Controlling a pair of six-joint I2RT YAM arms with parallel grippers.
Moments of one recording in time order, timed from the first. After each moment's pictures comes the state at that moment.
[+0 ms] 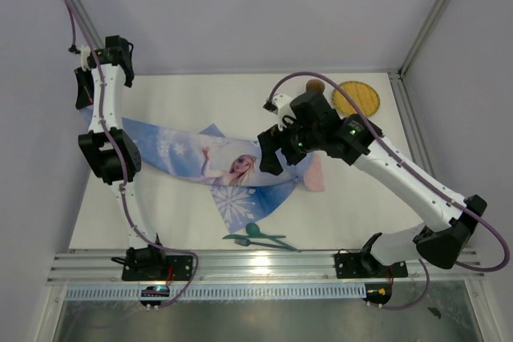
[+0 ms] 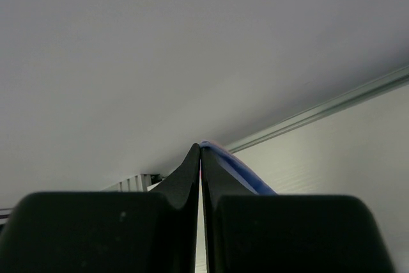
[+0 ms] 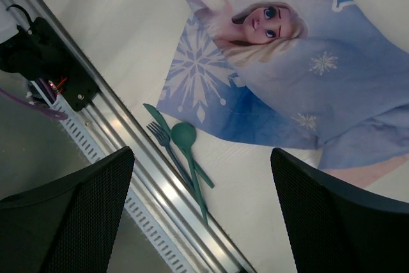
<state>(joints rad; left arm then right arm) 0.16 2.20 2.34 -1.35 -1.19 -0.49 0.77 1.36 1.55 -0.93 -0.25 0.15</state>
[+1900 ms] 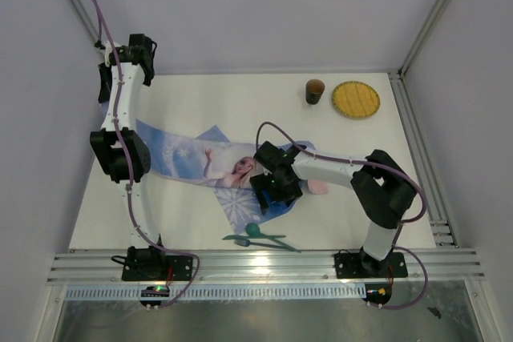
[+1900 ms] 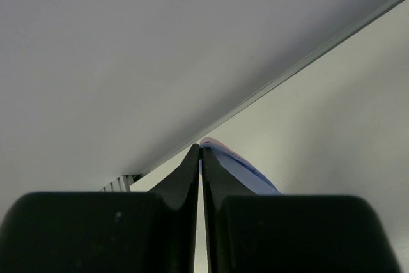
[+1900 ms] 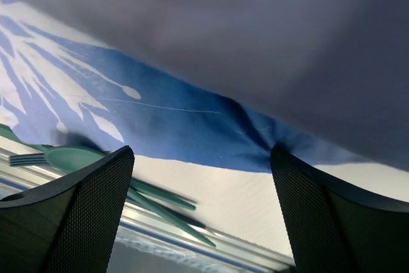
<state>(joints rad) 0.03 2.20 2.34 -1.34 -1.12 -0.49 0.87 1.81 1.15 -0.72 -0.11 0.46</state>
